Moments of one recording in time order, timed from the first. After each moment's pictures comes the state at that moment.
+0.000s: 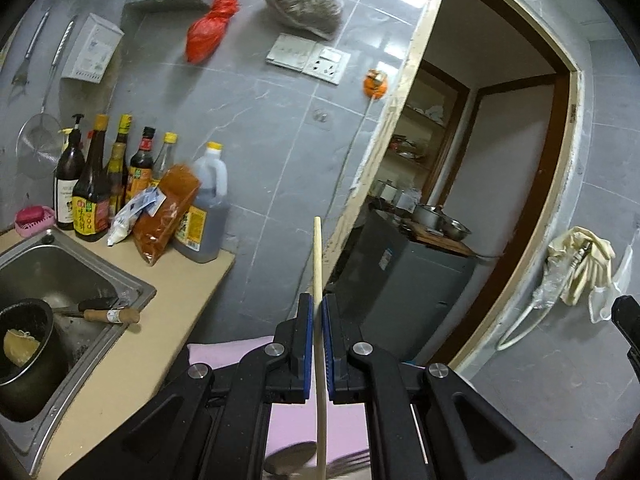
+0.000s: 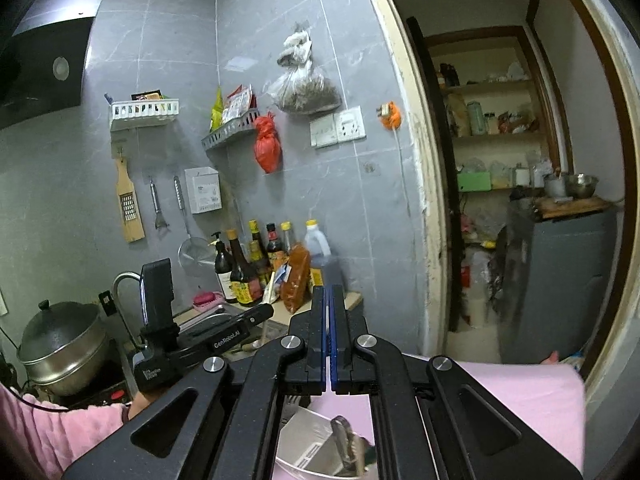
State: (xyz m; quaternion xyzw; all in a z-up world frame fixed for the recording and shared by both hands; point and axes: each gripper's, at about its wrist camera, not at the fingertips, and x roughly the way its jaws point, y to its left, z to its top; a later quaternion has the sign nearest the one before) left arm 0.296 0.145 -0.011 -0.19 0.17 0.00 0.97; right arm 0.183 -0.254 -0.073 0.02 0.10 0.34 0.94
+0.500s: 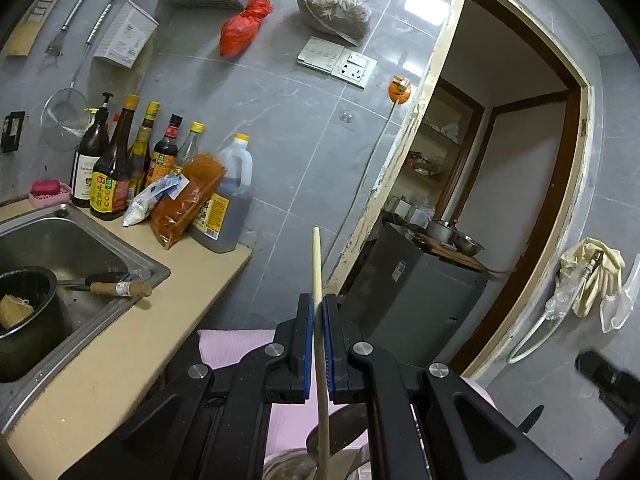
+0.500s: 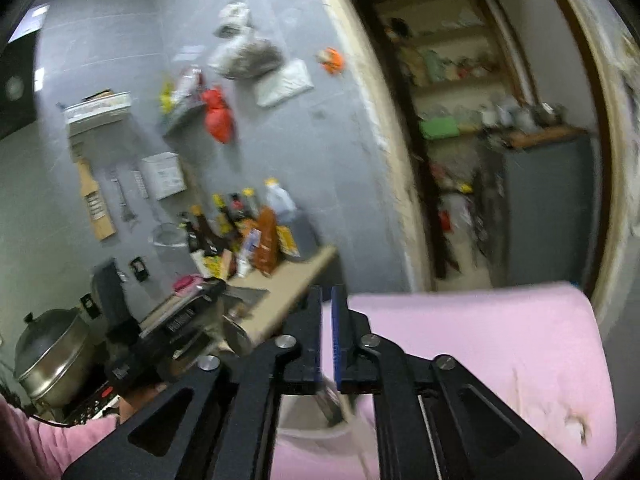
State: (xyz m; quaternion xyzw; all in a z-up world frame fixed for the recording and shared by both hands) left arm 0.280 0.146 -0.057 -0.21 0.13 0.03 0.97; right arm 0.205 -0.286 -0.156 0.09 0.19 0.27 0.94
